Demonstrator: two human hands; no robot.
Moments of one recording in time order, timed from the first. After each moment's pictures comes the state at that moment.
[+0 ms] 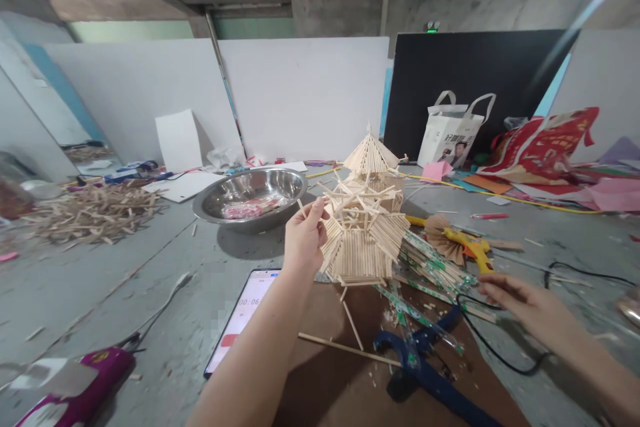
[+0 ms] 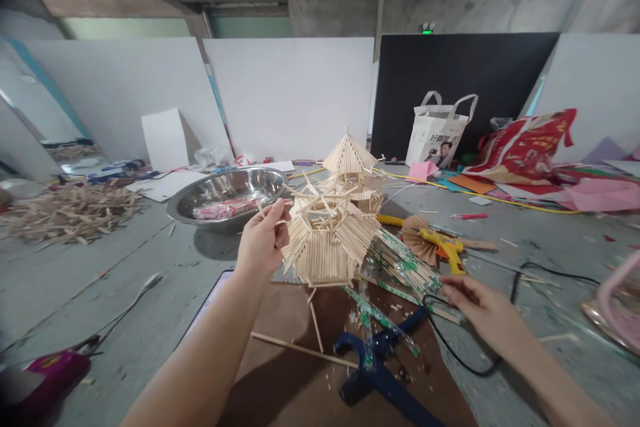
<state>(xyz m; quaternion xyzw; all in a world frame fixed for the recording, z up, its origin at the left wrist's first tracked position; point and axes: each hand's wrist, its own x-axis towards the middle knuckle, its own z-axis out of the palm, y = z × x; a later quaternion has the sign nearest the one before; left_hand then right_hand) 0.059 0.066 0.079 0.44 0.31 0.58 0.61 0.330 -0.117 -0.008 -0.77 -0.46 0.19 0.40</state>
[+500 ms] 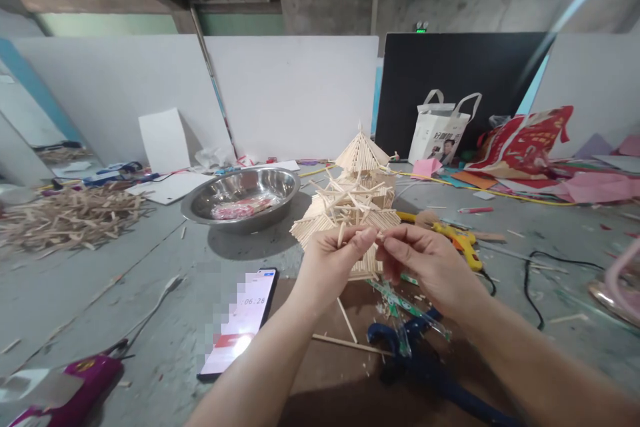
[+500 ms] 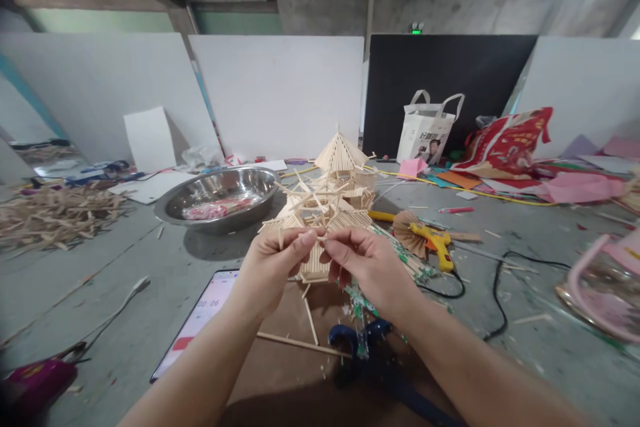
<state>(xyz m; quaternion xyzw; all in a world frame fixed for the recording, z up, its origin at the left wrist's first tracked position) 0.063 0.000 0.095 0.67 0.26 0.41 0.56 0.193 -0.059 0.087 -0.46 -0.50 0.43 0.59</state>
